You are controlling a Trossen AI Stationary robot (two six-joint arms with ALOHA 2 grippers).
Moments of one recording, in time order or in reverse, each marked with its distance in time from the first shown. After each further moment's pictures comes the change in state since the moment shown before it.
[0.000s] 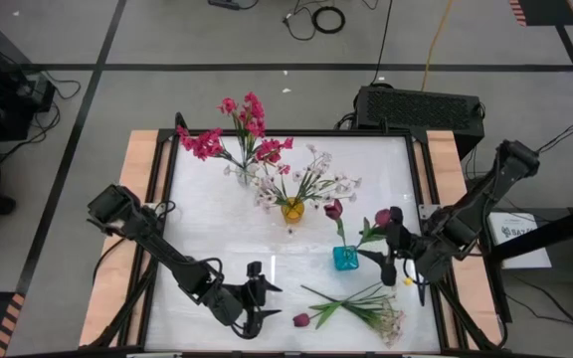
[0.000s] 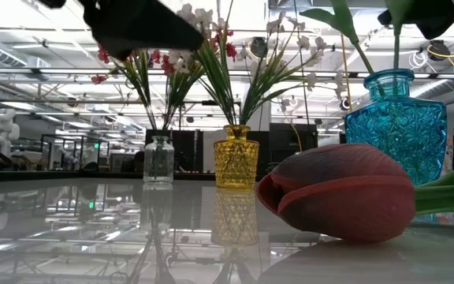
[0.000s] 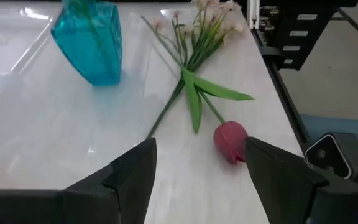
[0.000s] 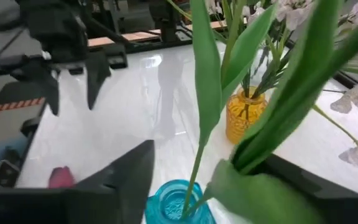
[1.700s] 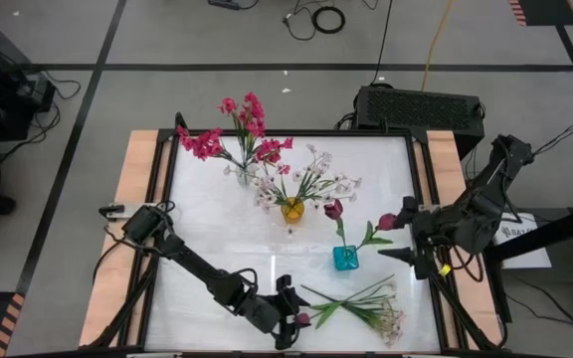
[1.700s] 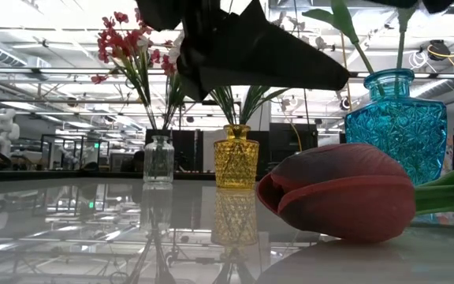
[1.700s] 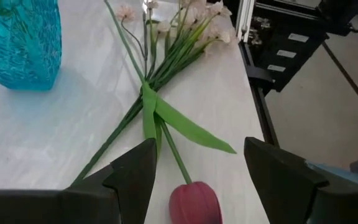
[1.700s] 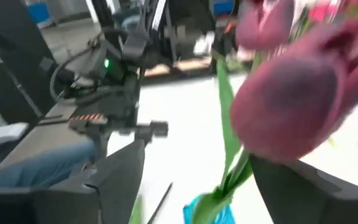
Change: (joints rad) left arm 0.079 0.304 0.306 0.043 0.140 -0.105; right arm 0.068 -0.278 0.002 0.006 -0.107 -0.171
